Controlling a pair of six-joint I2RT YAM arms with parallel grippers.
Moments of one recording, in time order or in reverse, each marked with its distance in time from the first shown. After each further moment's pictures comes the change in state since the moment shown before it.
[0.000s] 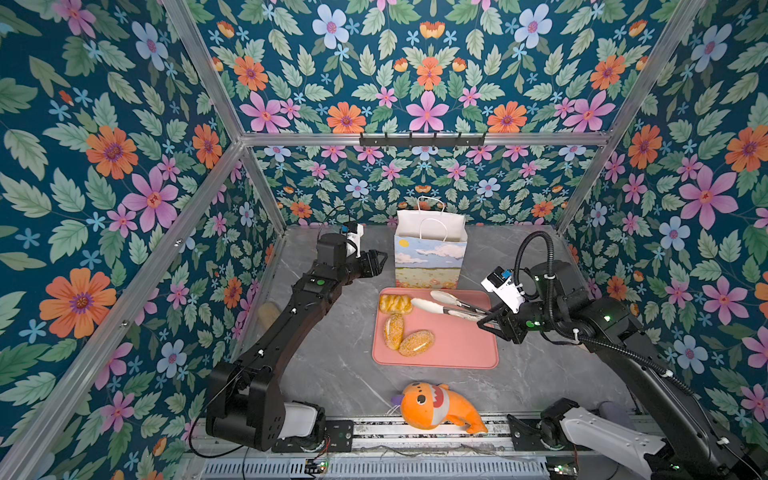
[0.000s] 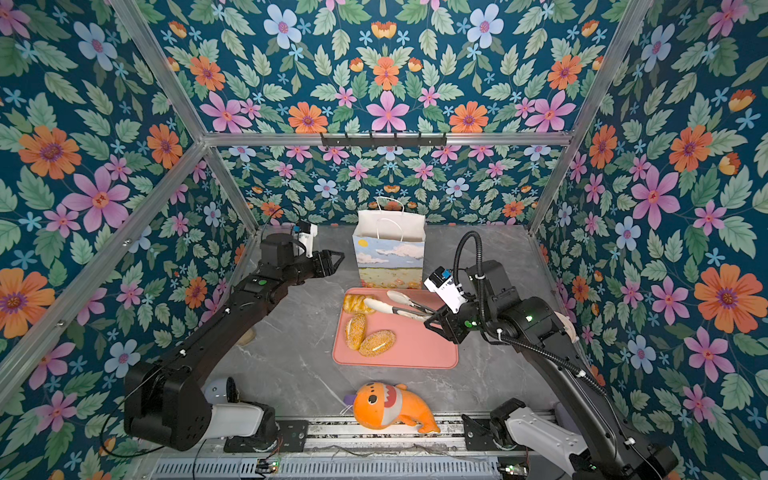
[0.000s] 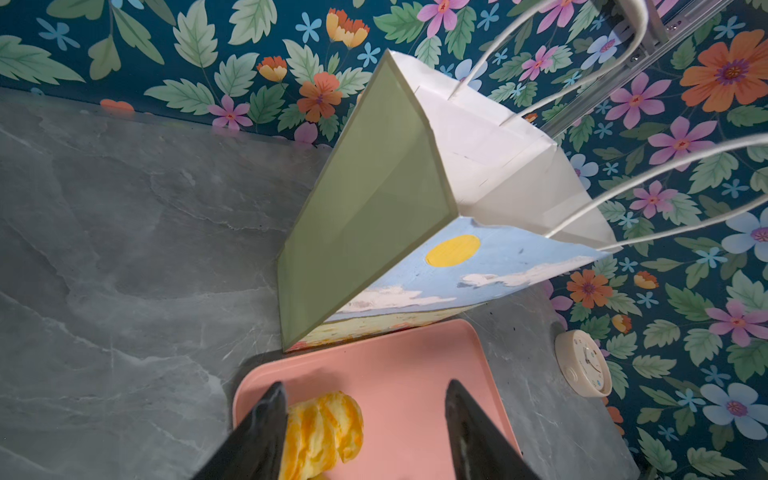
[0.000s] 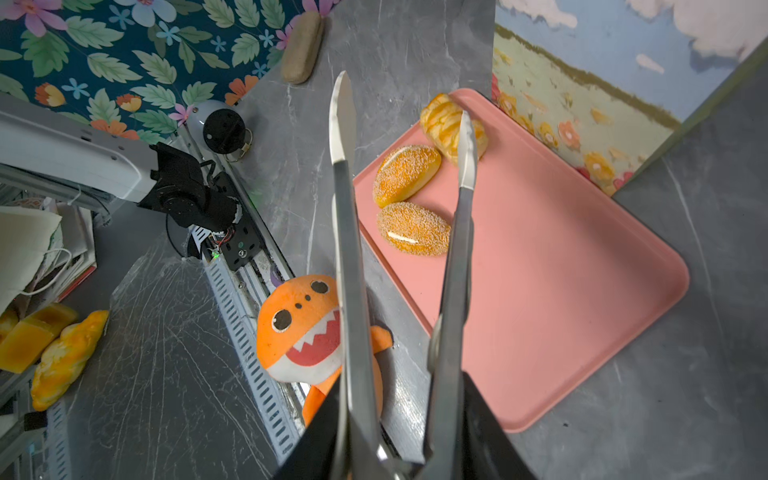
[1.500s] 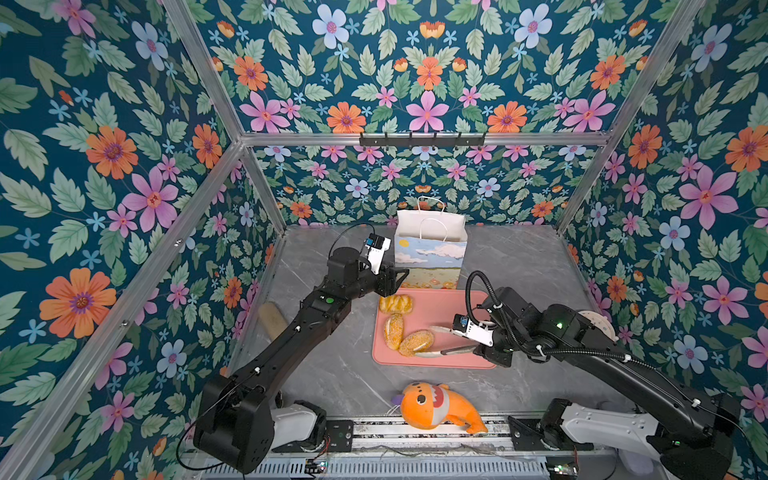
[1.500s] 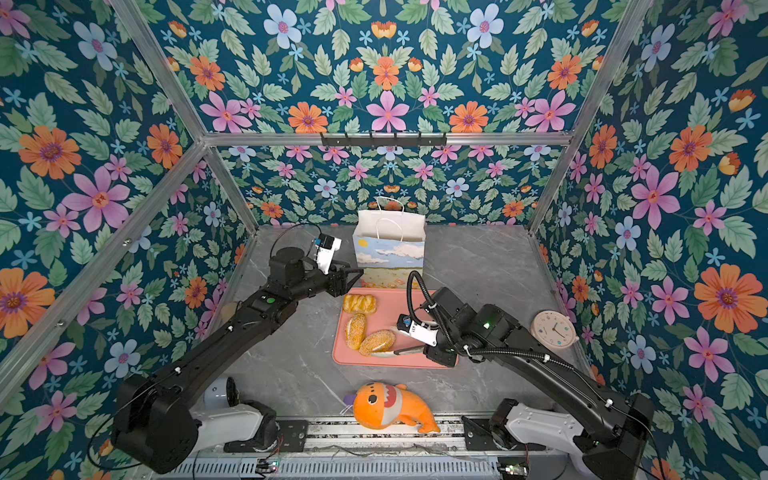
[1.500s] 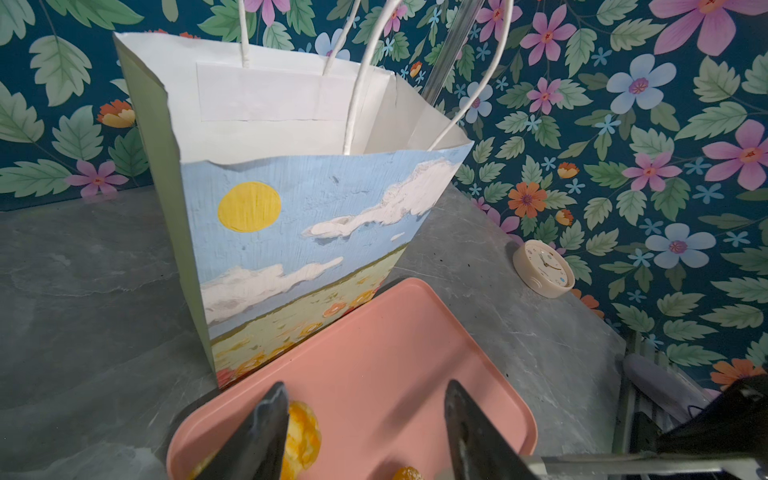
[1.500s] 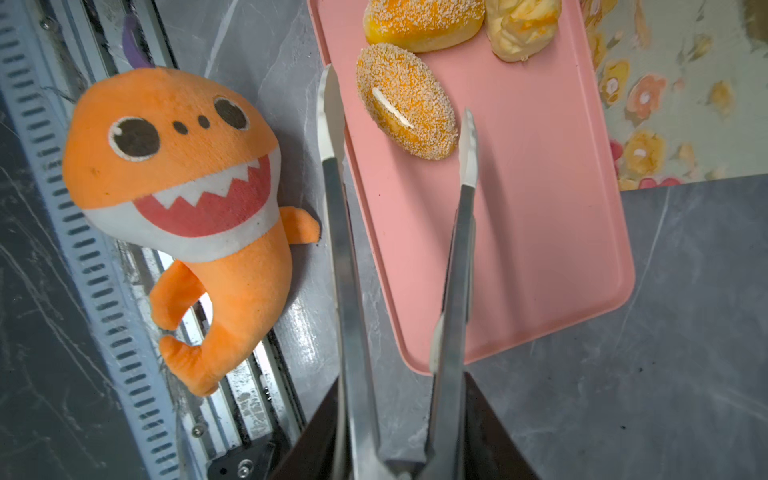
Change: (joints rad) left arm -0.142 -0.095 -0.129 0.141 0.086 0.230; right arm 0.338 0.089 -0.100 -0.052 0.414 -0.377
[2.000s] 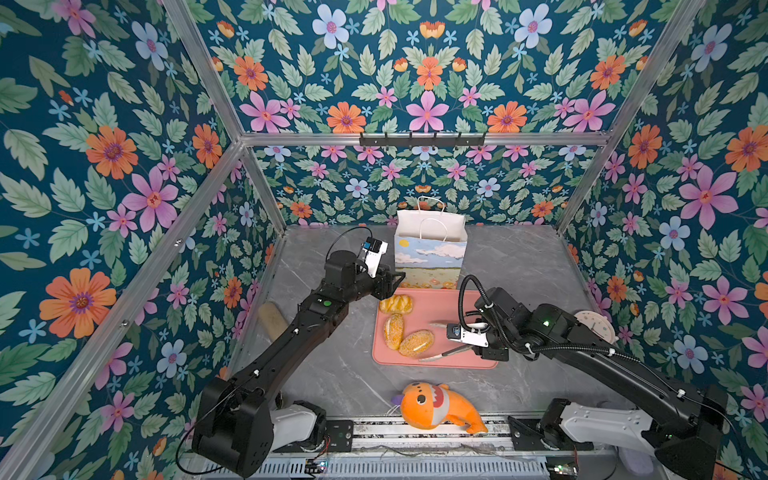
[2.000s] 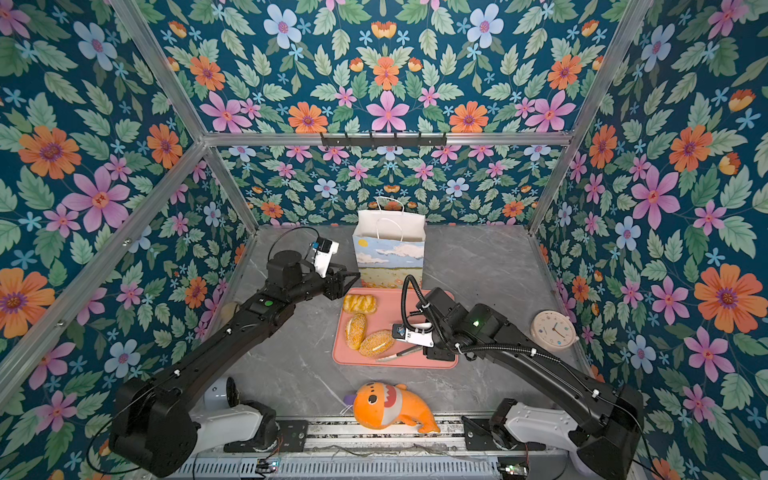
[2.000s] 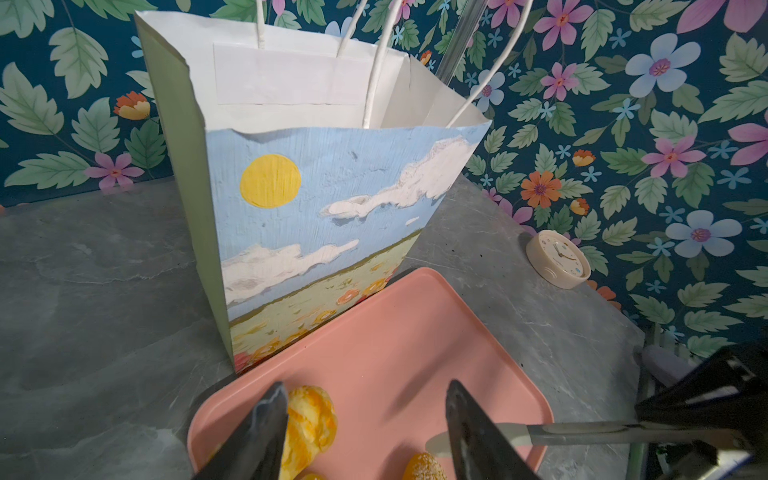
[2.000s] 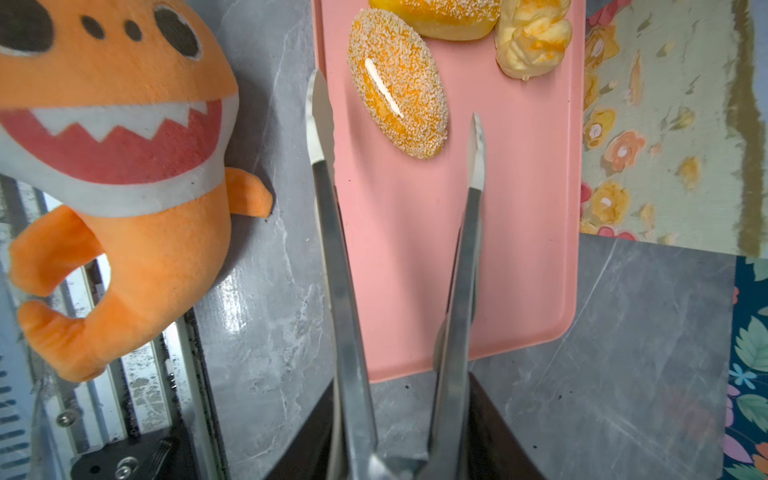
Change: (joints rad) left arm 0.026 -0.012 -0.035 0.001 0.009 0.027; right arm 0.000 0.061 -0.033 0.074 0.076 -0.234
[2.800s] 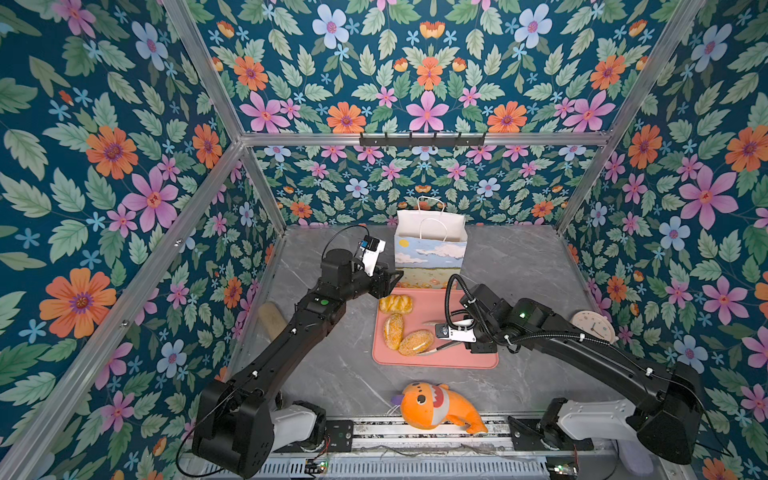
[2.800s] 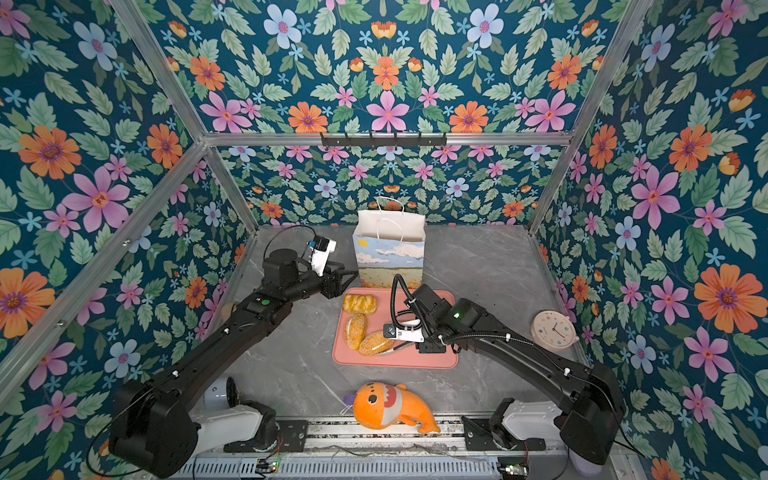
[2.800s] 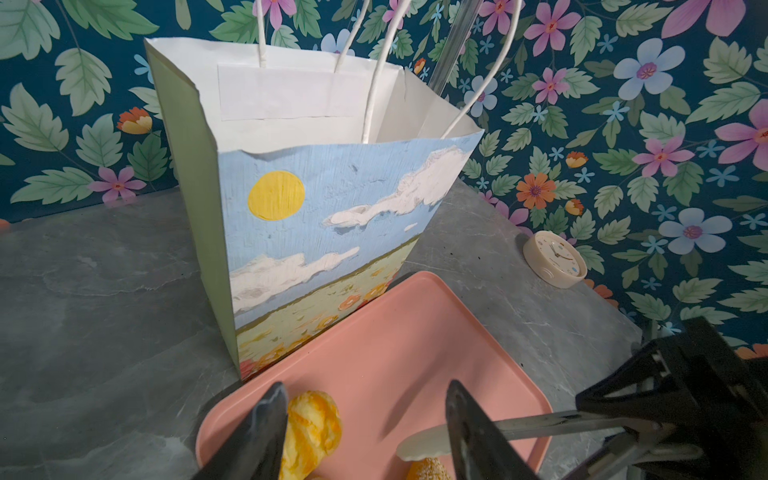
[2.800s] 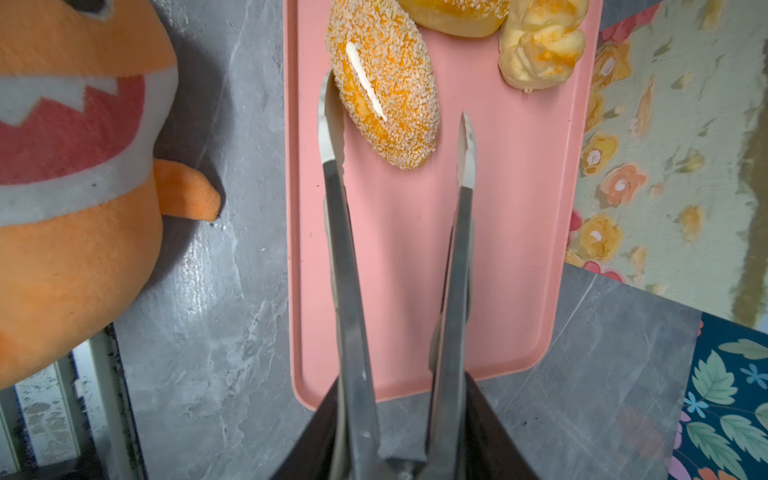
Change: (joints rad) left arm 0.025 -0.008 0.007 0.000 0.031 0.022; right arm 0.000 0.125 0.001 0.099 0.042 -0.100
